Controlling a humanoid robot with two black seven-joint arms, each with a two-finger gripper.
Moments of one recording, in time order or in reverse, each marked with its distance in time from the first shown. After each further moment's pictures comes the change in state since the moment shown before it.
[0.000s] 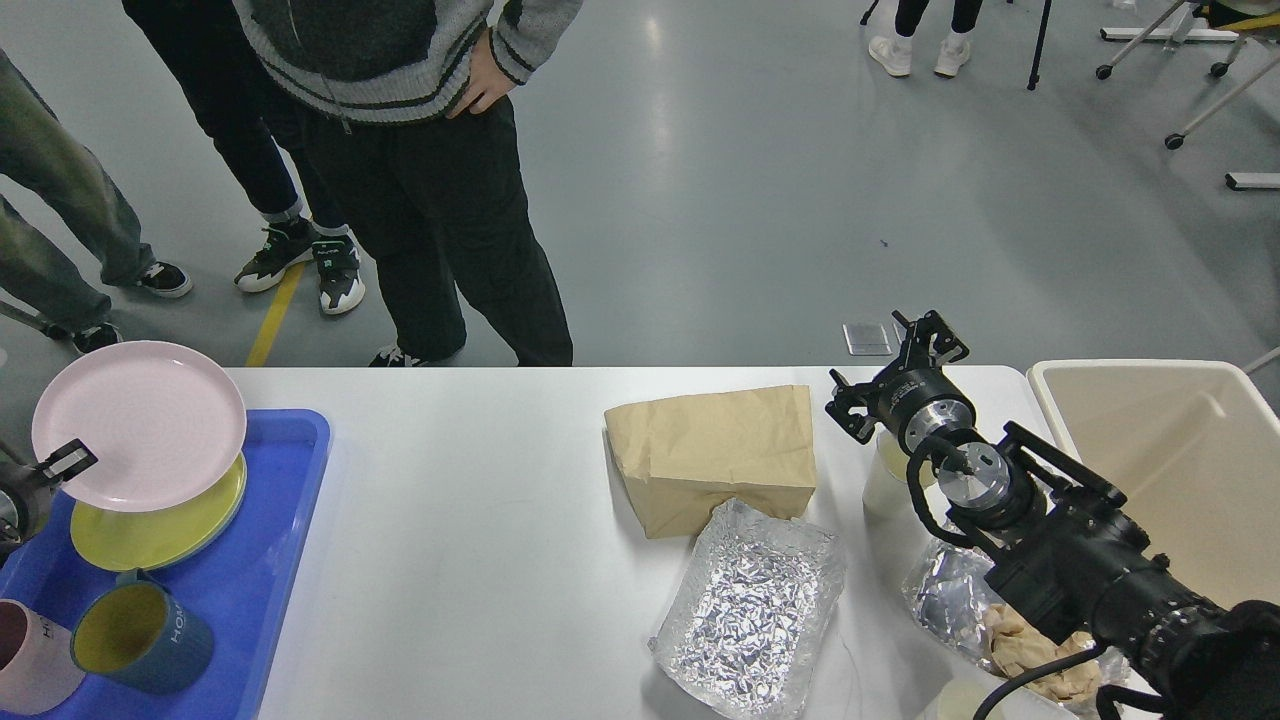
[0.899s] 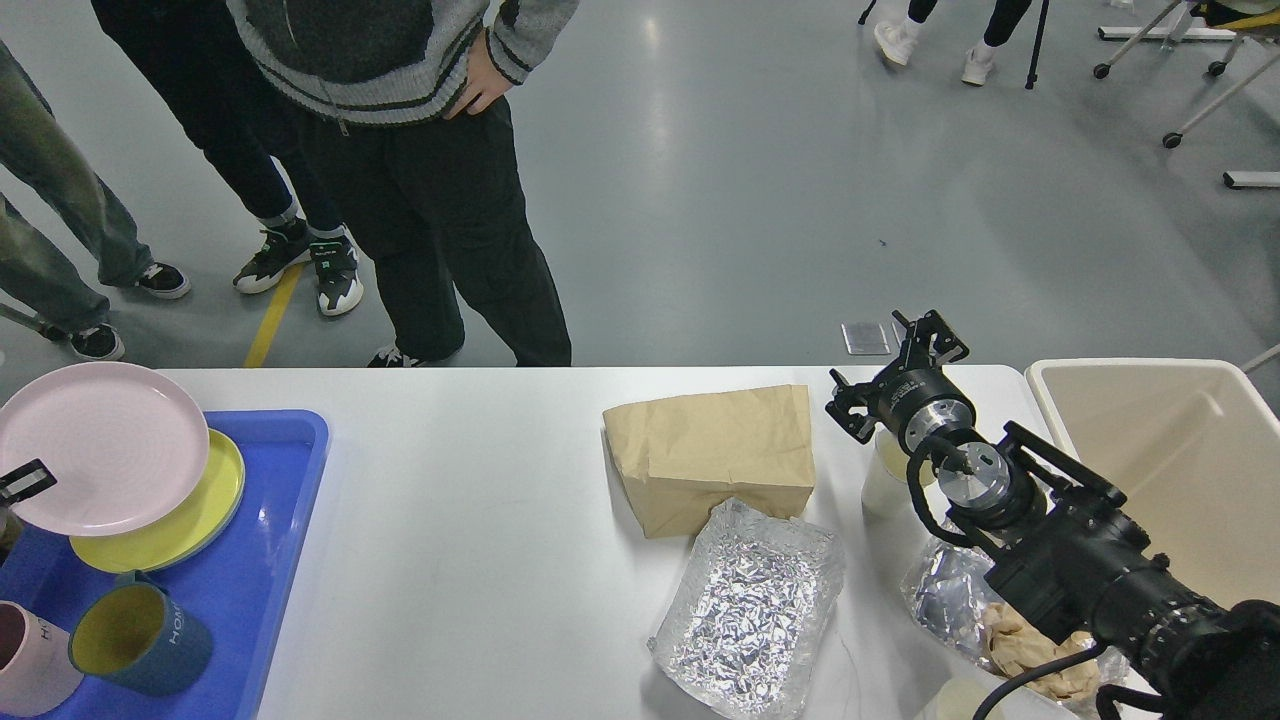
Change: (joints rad) left arm -0.015 0.005 0.115 0.001 -0.002 0.012 0.003; right arm 0.000 0.000 0.000 0.000 0.000 0.000 0.000
